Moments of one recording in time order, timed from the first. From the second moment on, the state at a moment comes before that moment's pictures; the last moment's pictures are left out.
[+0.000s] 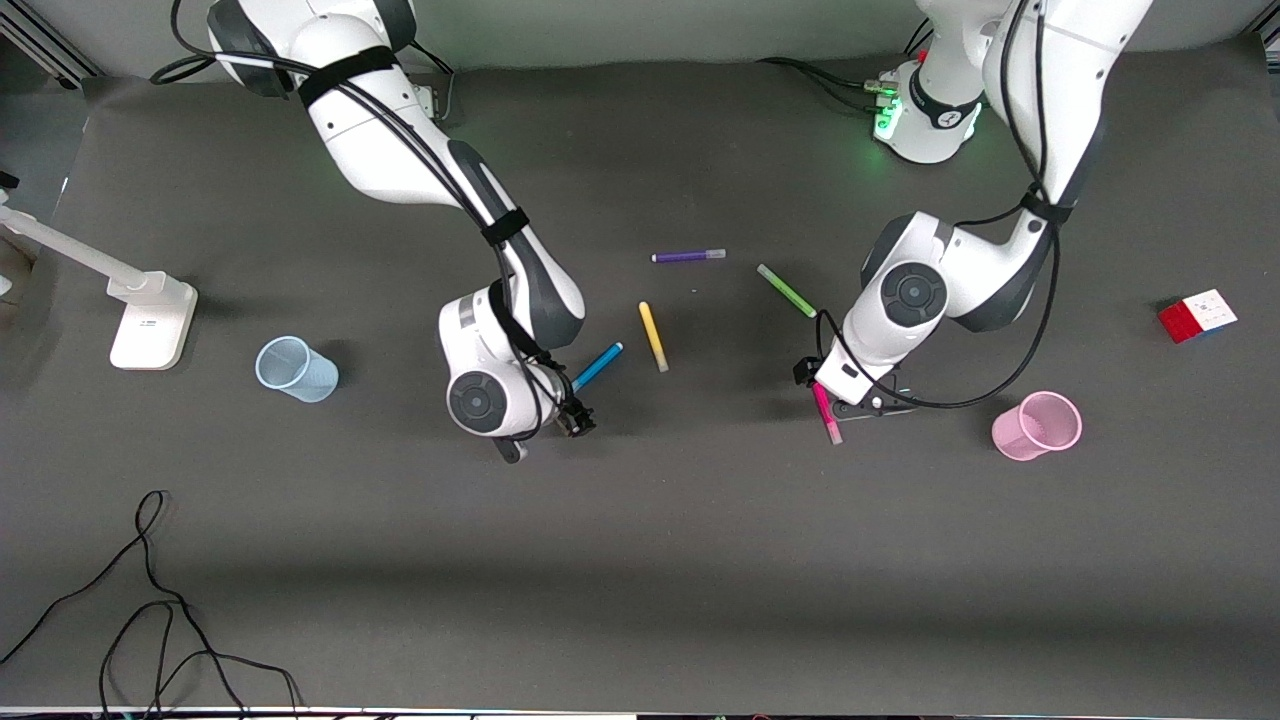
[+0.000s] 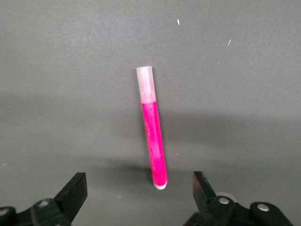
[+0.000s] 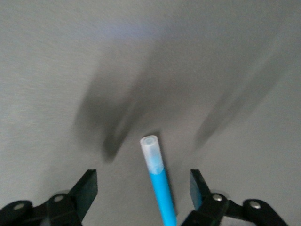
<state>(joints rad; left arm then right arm) -0.09 0.43 -0.33 -2.11 0.16 2.47 -0.65 0.67 0.80 -0.16 -1.52 0.46 2.04 1.32</state>
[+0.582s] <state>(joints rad) -0.09 0.50 -0.33 -2.10 0.18 2.51 -0.68 0.68 0.79 -0.17 -1.56 0.46 2.06 1.32</state>
